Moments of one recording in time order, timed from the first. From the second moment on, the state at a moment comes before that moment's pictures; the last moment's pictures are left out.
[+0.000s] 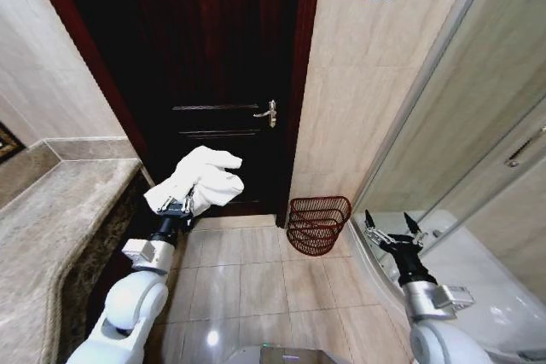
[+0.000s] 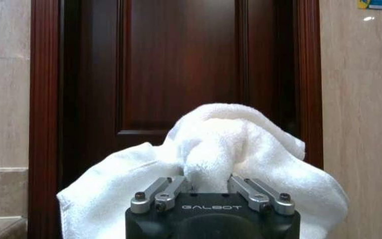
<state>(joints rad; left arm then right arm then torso) 1.57 -1.18 -0.68 -2.28 -0.38 0.06 -0.10 -1.73 1.52 0.81 2.34 0.22 -0.05 -0.13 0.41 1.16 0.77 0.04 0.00</state>
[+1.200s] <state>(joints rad) 1.59 -1.20 -0.67 -2.28 -0.38 0.05 -0.11 -1.74 1.53 0.81 2.31 0.17 -0.03 -0.13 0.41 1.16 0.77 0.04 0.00</state>
